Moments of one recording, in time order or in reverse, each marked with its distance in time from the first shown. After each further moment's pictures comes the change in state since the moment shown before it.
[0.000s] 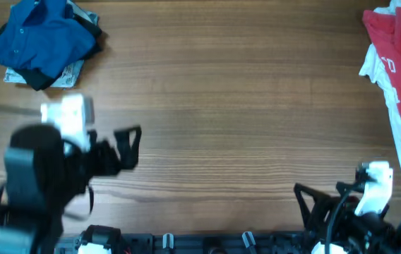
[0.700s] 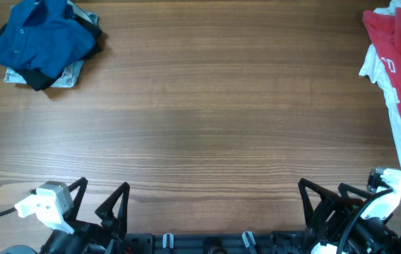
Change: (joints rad) left arm -0.001 -0.530 -0.229 0.019 0.000 -0.049; right arm 0.000 -0.040 0.000 0.072 0.013 0.211
